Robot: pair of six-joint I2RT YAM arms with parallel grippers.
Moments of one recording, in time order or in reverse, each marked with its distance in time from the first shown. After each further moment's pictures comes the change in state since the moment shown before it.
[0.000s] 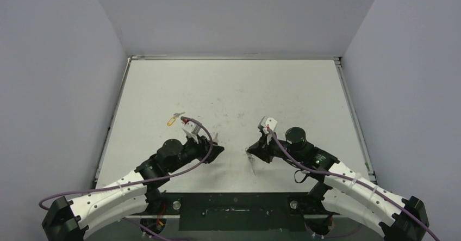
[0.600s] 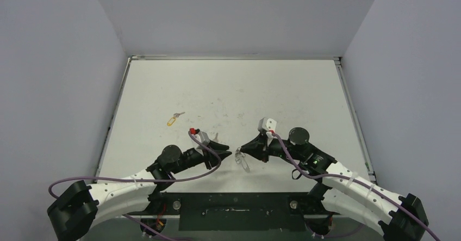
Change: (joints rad) left arm -0.016 0.140 -0.164 0.599 0.232 0.330; right arm 0.003 0.023 -0.019 0.242 -0.192 -0.042
